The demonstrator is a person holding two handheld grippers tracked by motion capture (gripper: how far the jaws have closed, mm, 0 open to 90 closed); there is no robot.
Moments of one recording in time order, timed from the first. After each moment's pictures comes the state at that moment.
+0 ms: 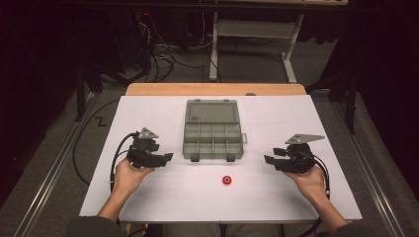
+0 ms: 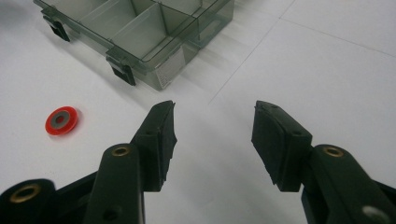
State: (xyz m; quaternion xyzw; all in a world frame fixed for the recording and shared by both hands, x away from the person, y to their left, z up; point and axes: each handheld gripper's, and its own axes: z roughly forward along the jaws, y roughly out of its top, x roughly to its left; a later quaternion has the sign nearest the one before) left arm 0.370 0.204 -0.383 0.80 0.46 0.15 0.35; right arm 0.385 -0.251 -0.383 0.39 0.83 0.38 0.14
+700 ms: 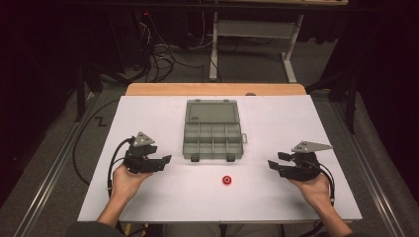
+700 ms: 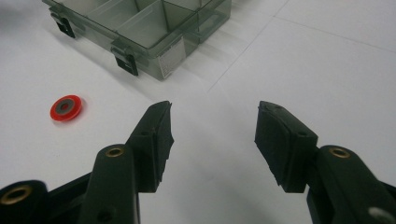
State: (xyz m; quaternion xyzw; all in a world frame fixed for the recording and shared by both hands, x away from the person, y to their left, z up) left arm 0.352 0.209 -0.386 0.79 0.46 0.17 0.37; right arm 0.366 -0.265 -0.391 0.39 0.82 0.40 0.15
